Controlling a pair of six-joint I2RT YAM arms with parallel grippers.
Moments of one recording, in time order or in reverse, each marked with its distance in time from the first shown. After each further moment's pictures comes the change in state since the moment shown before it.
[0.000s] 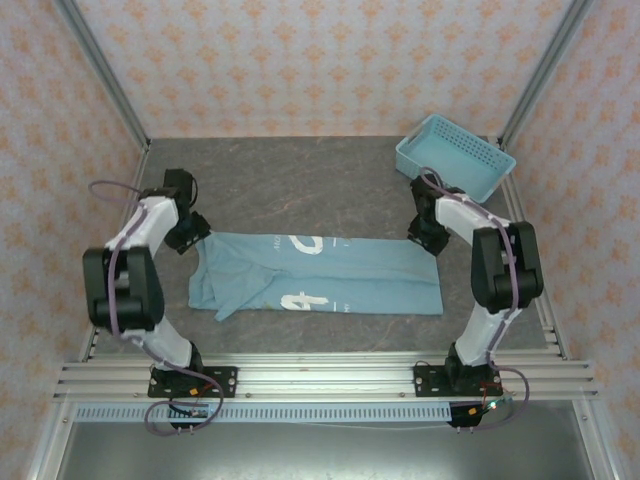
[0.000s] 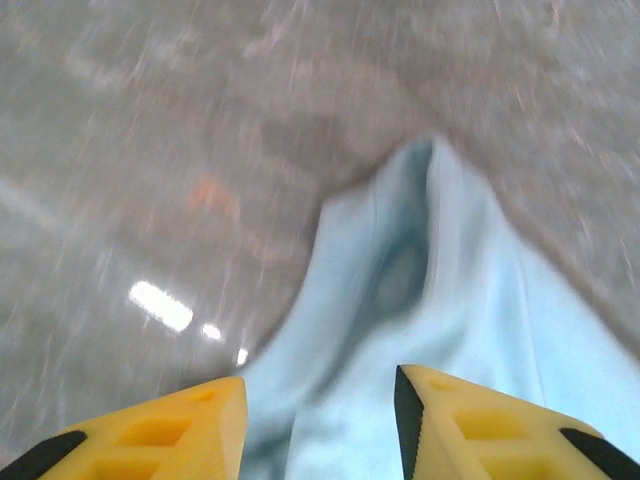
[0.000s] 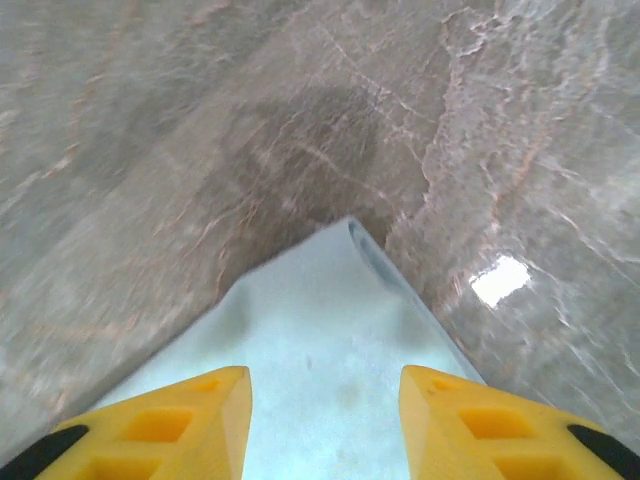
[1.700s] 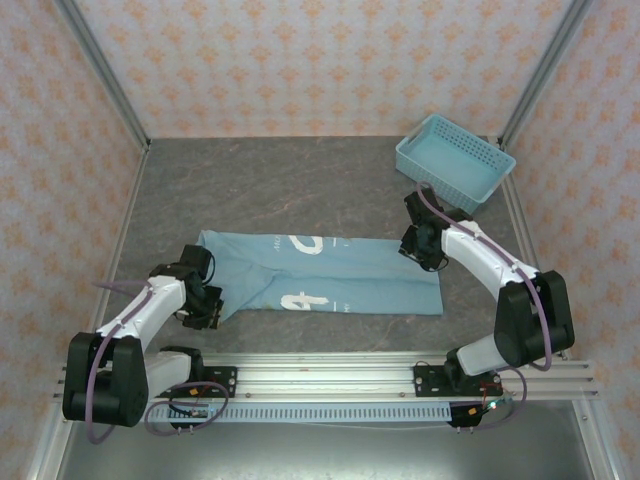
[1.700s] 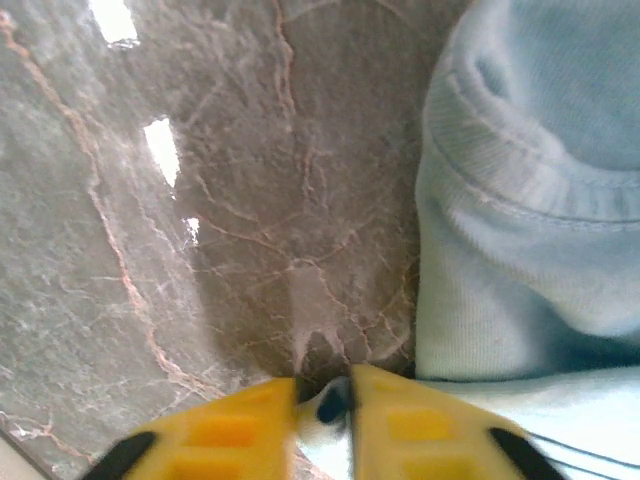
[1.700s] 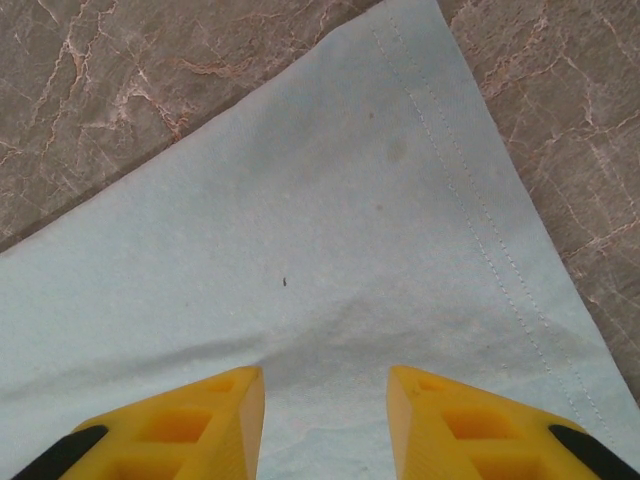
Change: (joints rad) left arm -0.145 -0.435 -0.616 0.001 0.193 -0.830; right arm 0.127 -0.308 -0.189 0.000 -0.083 0.001
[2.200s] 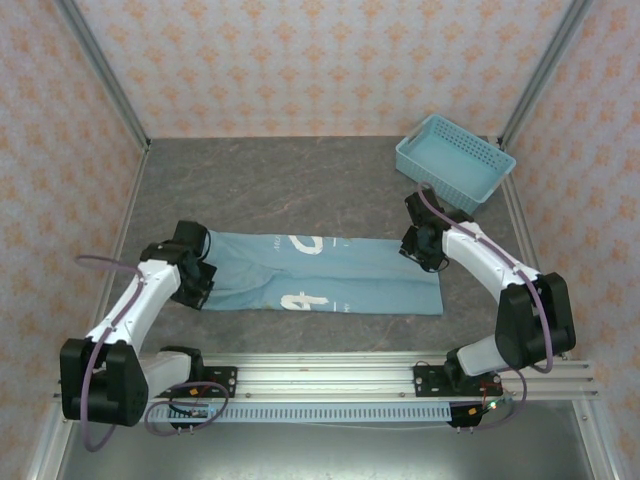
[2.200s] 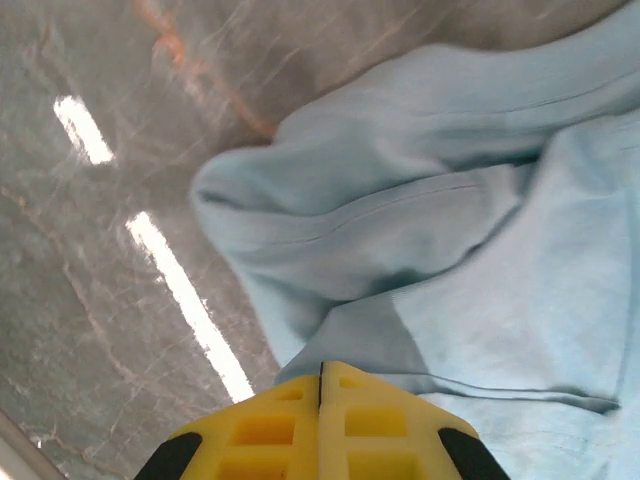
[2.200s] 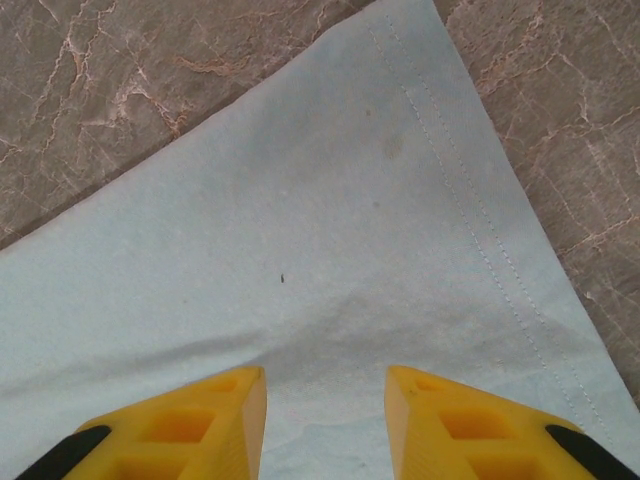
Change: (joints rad) left arm 0.000 0.018 0.246 -0.123 -0.163 0.170; right arm 0.000 -0.011 -0.008 0.000 0.000 0.001
